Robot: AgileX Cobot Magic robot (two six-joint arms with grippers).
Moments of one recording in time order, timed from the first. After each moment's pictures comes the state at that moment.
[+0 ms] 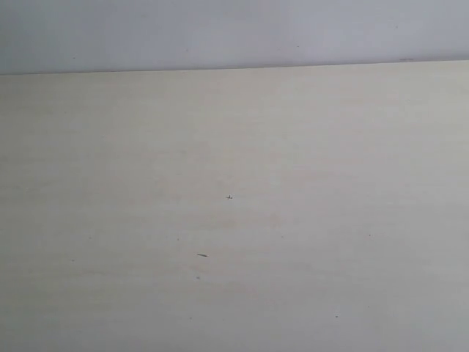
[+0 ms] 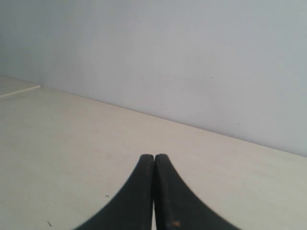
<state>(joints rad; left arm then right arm) -0.05 0.01 0.00 0.10 0.21 -0.24 0.38 0.10 -0.10 0.86 0.22 -0.89</state>
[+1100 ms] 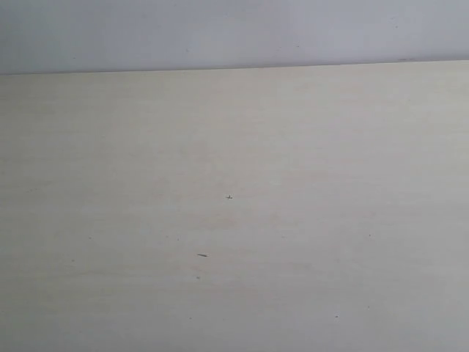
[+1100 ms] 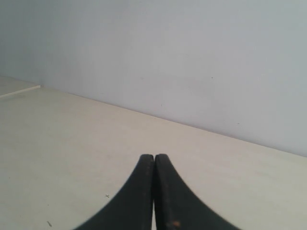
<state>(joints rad) 0.07 0.01 0.00 0.16 0.21 -0.24 0.38 0.10 -0.10 0.86 0.22 -0.89</state>
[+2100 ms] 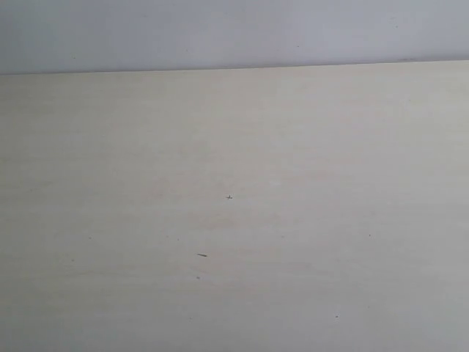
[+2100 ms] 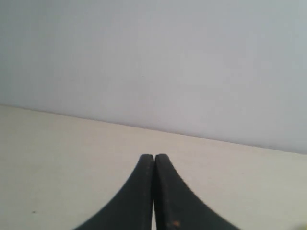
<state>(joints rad) 0.07 0.01 0.00 0.17 0.22 -0.24 0.13 0.09 -0.10 0.86 0.22 -0.89</state>
